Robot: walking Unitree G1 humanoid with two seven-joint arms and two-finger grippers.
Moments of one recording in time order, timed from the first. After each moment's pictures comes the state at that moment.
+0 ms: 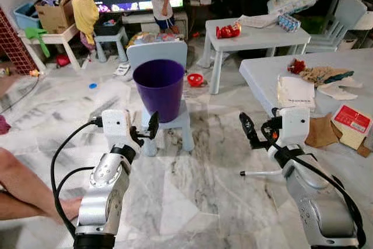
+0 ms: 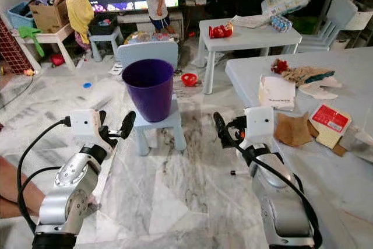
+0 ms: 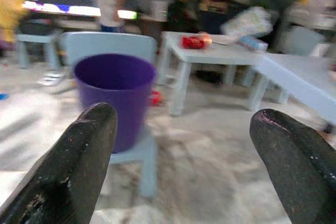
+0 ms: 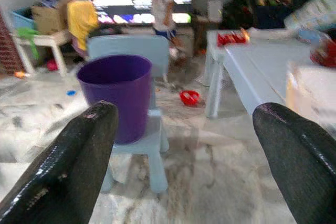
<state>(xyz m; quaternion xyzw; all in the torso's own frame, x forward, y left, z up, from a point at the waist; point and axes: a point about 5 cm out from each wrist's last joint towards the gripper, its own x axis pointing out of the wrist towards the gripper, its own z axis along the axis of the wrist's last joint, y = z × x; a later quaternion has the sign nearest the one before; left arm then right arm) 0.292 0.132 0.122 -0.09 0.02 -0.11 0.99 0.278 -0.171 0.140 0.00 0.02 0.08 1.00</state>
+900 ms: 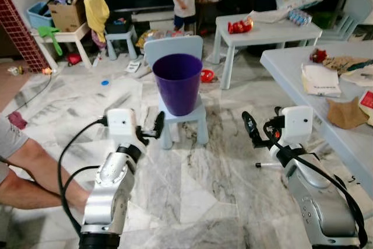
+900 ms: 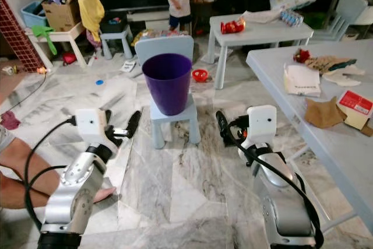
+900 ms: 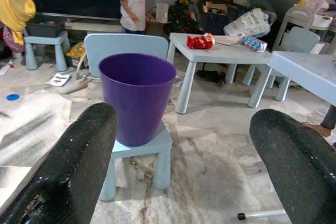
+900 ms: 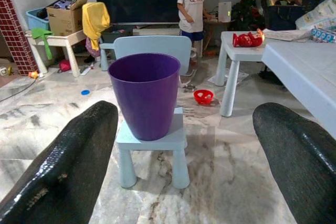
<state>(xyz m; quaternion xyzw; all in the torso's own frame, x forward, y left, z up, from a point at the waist) 0.292 0.137 0.123 -0.09 0.02 -0.10 0.99 0.280 -0.165 0.143 0.00 0.01 0.09 1.00</state>
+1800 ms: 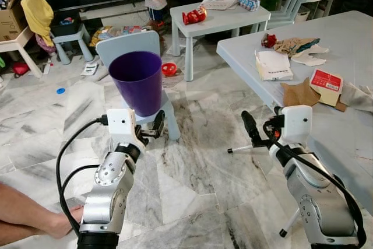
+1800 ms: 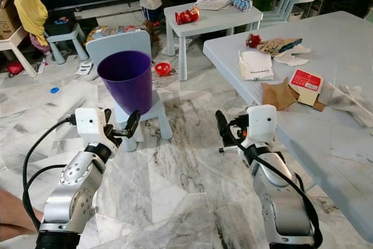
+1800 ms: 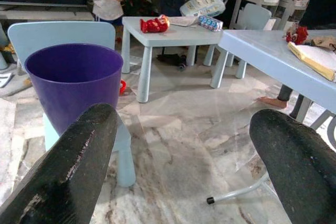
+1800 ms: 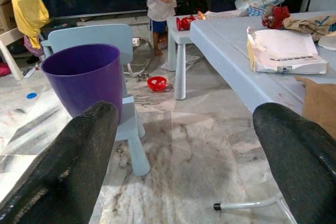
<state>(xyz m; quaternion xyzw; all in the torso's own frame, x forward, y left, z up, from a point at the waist) 0.294 0.142 0.126 -0.08 0.01 -0.09 0.99 0.281 -0.164 0.142 0.01 0.01 0.09 1.00</state>
